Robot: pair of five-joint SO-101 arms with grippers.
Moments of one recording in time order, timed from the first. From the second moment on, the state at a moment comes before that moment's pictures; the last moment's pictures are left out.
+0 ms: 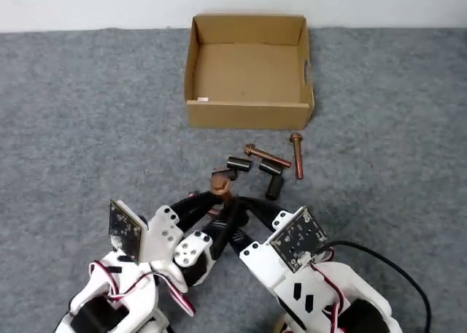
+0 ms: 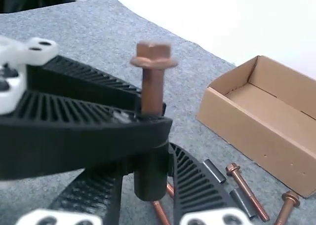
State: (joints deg) left arm 39.4 -103.7 74.8 52.4 21.6; right arm -43.8 -101.5 66.5 60.9 5.7
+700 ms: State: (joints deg) left arm 30.5 -92.4 58.8 60.3 14.5; right arm -34.1 -101.6 66.5 61.0 5.9
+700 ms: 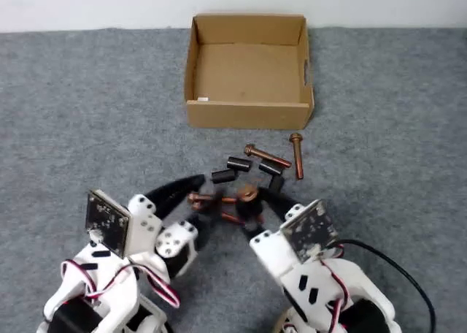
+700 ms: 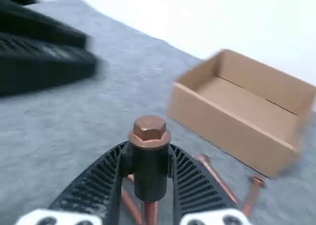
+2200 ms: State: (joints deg) left arm -1.6 -91.5 97.3 51.6 5.1; right arm -15.5 -31.8 27.0 42.1 -8.2
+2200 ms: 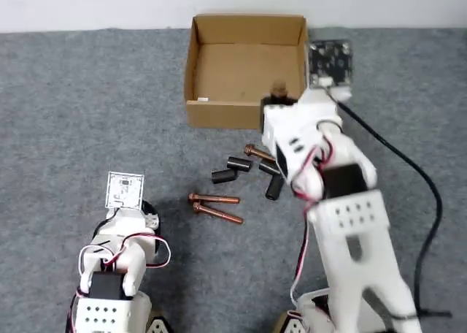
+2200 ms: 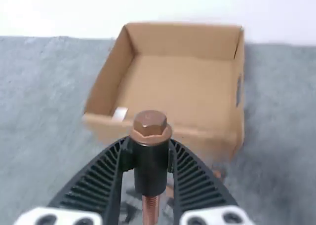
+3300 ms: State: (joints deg) left arm -1.6 -91.5 97.3 51.6 5.1; right arm -11.2 31.1 -8.7 25.6 -4.7
